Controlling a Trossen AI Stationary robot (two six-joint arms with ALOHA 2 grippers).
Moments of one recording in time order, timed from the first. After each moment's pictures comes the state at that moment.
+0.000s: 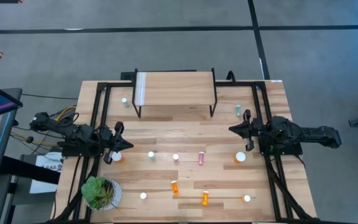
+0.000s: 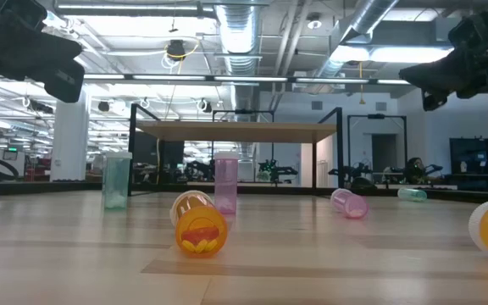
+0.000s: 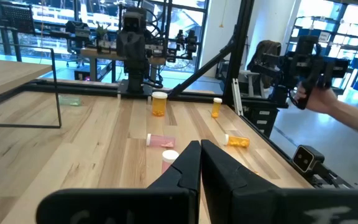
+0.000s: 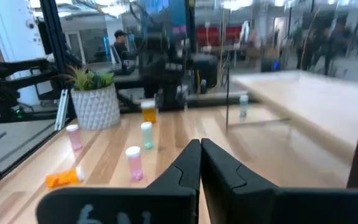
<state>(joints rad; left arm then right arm) -0.33 0.04 0.02 0.01 -0.15 -0.14 -0.05 0.01 0.01 0.09 0.03 0.02</state>
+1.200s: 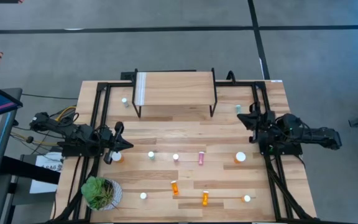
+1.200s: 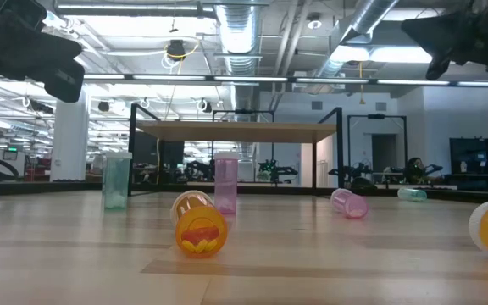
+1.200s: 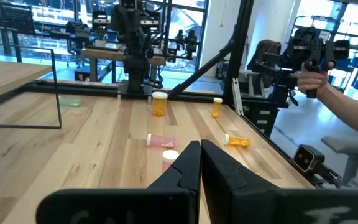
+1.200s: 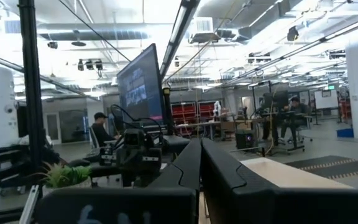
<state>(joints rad) -0.33 0.04 0.02 0.01 -0.15 -0.14 -0.09 0.01 0.02 0.39 0.13 0.04</state>
